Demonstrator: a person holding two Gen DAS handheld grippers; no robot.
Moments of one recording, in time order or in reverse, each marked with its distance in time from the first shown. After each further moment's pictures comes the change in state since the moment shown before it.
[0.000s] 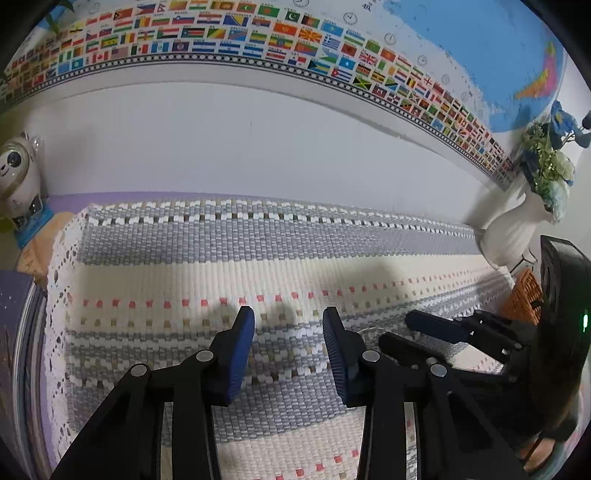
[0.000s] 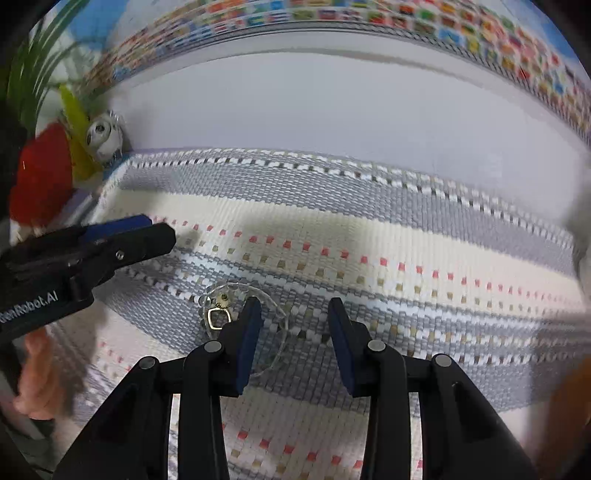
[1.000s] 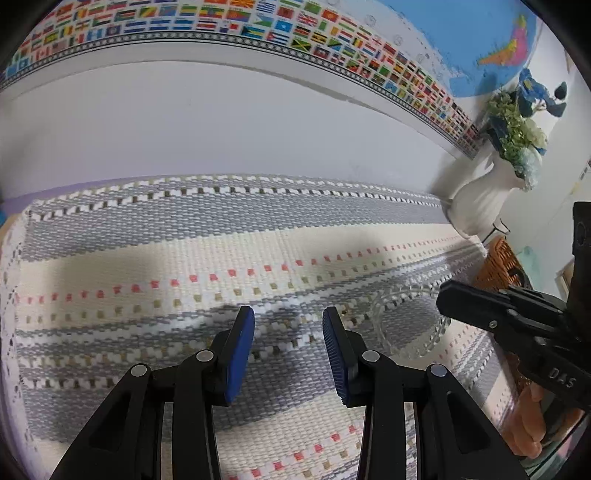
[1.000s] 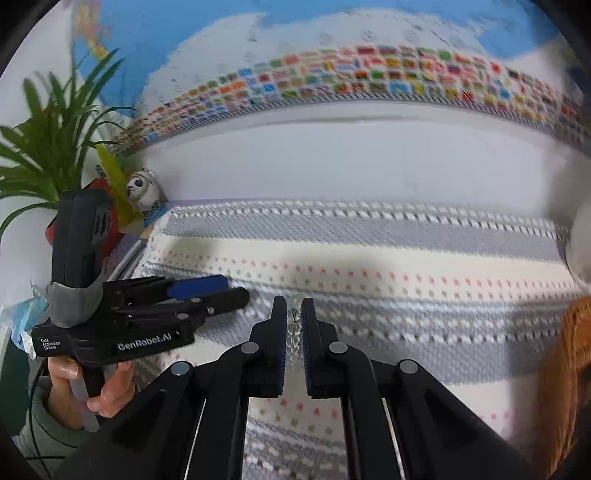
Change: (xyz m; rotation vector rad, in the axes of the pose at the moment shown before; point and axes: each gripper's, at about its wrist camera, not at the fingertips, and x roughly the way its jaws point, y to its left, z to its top) left arm 0.016 -0.022 -0.010 0.089 0.064 -0.132; right arm -0.070 -0.045 -0.011 0.177 -0.093 0.149
